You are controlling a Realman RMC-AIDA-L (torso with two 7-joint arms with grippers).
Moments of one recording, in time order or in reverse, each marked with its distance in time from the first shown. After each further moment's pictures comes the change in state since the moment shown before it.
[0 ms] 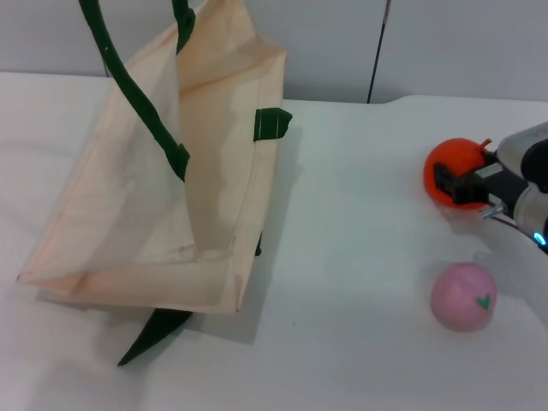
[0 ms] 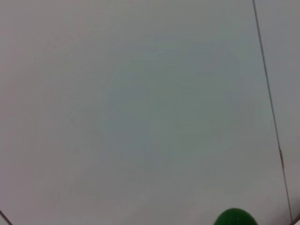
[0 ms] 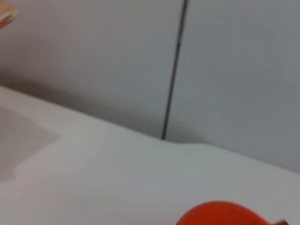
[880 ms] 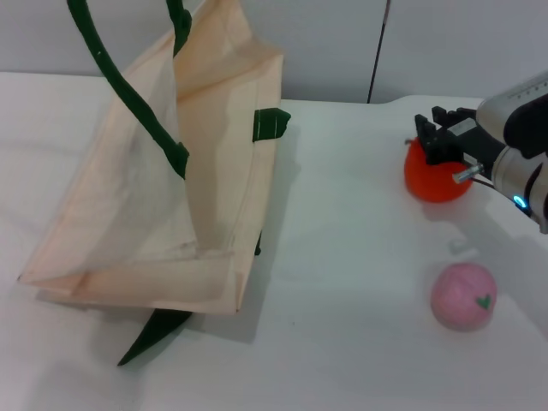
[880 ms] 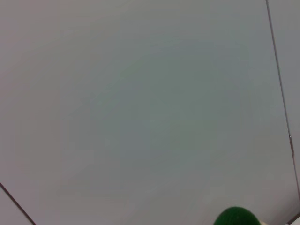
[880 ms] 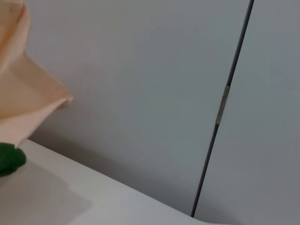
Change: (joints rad) left arm 0.009 0.001 0.000 0.000 0.029 -0.005 0.010; right arm 0.015 -0.004 -0.014 -0.129 -0.060 -0.014 0.028
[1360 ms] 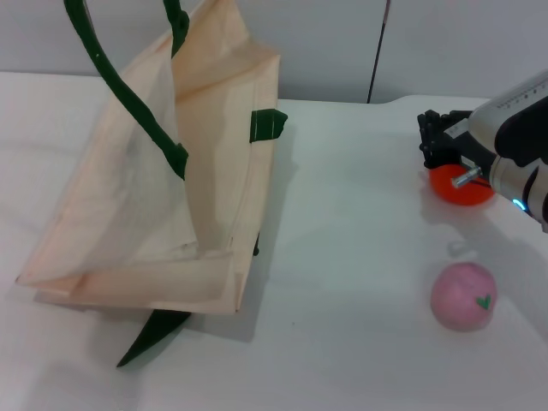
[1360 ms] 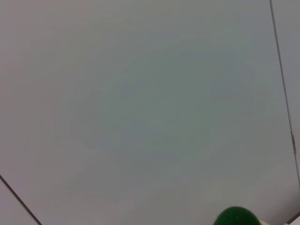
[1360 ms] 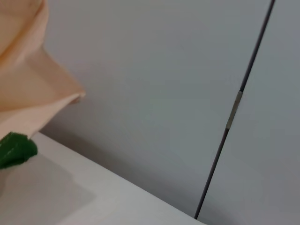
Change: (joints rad) left arm 0.010 -0.002 0.000 0.000 0.001 0.005 0.002; right arm -0.009 0.000 -0.005 -0.019 -0.072 -0.008 -0.008
